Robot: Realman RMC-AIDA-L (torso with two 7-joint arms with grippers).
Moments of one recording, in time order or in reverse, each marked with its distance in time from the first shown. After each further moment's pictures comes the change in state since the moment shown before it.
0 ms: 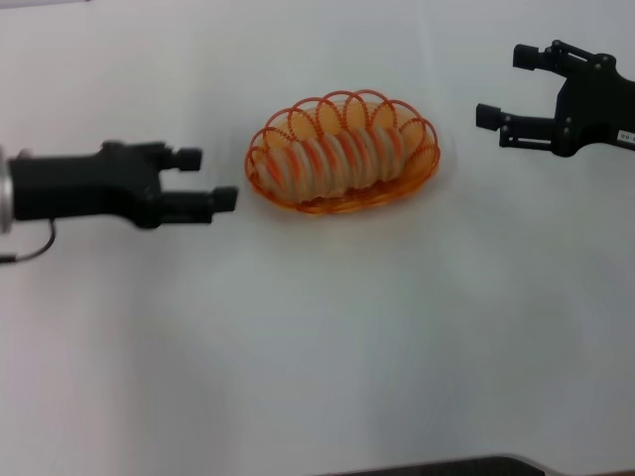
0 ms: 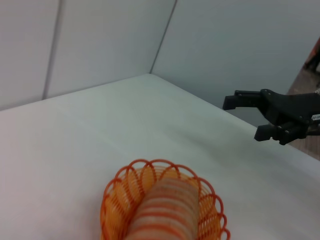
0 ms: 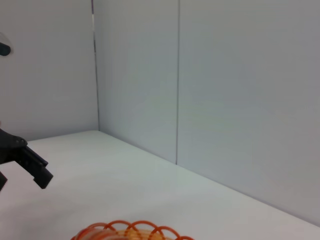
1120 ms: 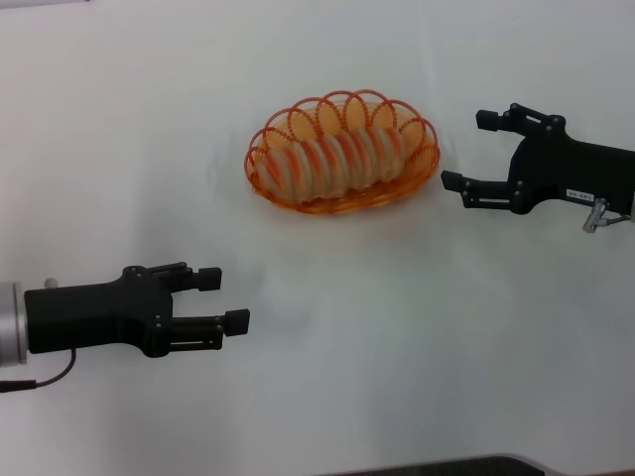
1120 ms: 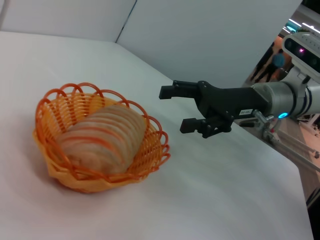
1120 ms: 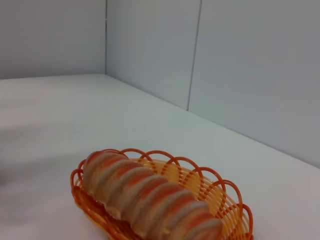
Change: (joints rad) left arm 0.080 0.021 -0.040 -0.320 0.009 0.054 0.249; right arm 0.012 0.017 -0.049 0.168 -0.046 0.164 -0.219
